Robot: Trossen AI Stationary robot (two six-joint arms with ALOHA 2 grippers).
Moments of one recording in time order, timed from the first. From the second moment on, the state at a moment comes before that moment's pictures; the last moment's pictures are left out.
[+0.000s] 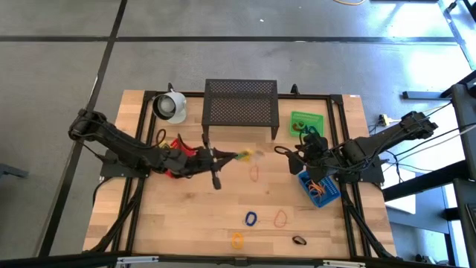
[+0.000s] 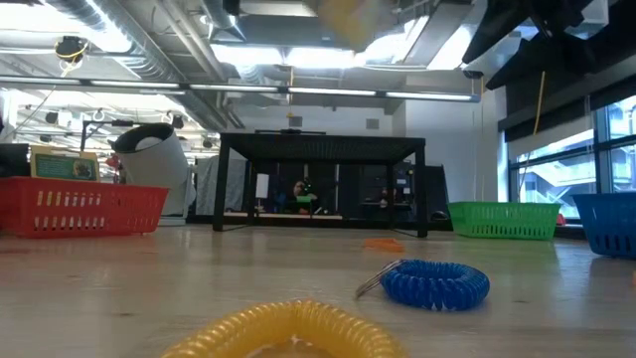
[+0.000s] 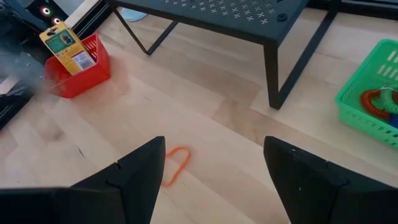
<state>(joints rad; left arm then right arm) -0.34 1.35 0.79 0.60 -0.67 0.08 0.45 1.11 0.94 -0.86 0.74 1.29</state>
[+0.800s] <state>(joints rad) -0.52 0.93 0.79 -0.92 -0.82 -1.09 0.45 1.13 0.94 -0.87 0.72 1.27</state>
